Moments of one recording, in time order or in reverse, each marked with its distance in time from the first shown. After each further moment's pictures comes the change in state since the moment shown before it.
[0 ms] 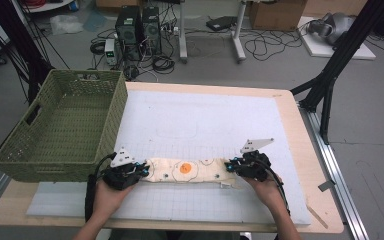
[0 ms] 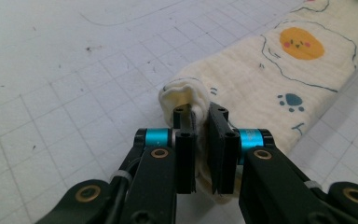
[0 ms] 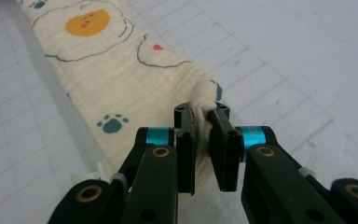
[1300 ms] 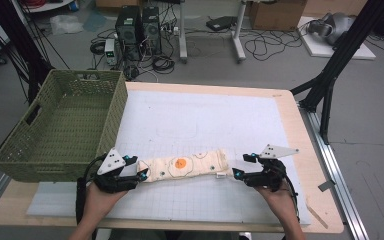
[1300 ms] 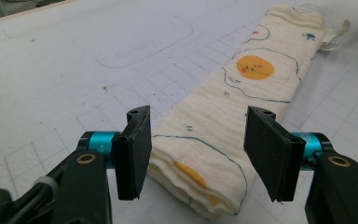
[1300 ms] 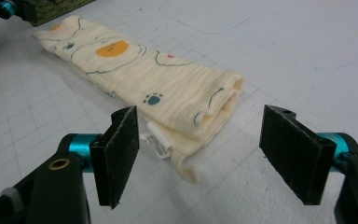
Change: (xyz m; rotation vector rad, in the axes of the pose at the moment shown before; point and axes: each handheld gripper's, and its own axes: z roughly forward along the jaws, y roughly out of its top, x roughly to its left) left arm -0.002 0.002 -0.025 -0.133 -0.003 0.092; right arm 0.010 -0.023 -0.041 -0.198 -0.040 0.076
